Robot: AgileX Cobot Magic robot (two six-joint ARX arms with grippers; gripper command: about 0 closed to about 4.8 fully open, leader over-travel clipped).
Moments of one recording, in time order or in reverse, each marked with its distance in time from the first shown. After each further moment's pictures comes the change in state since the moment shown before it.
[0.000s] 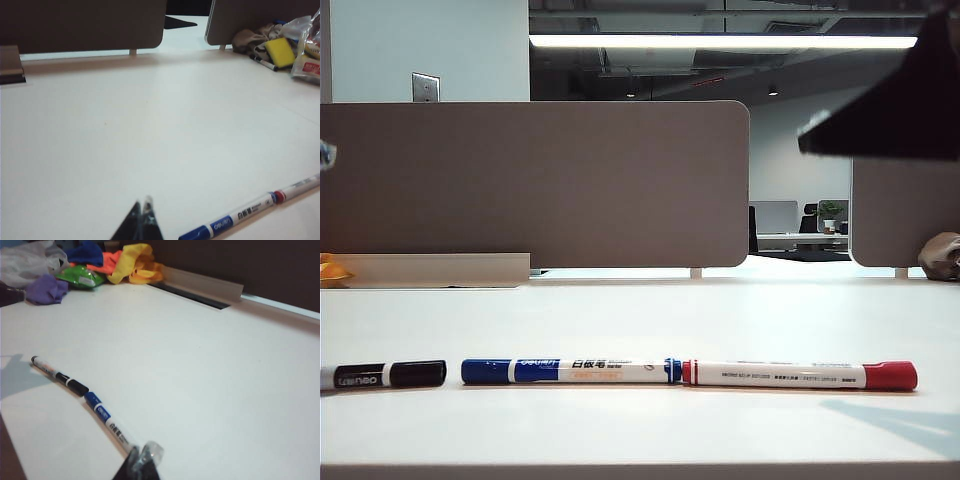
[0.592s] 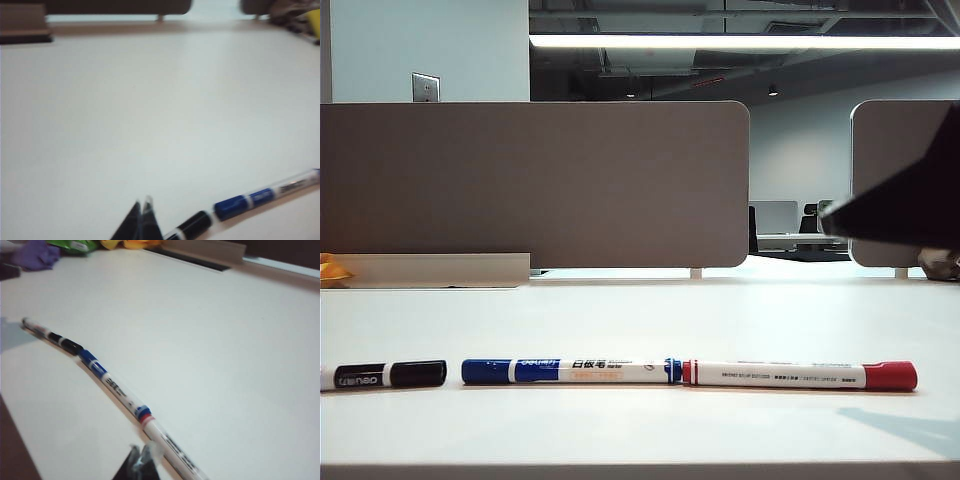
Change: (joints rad) left arm 0.000 0.000 -0.049 -0.053 -0.118 0.001; right arm 0.000 -0.001 -0.081 -0.015 0.031 0.002
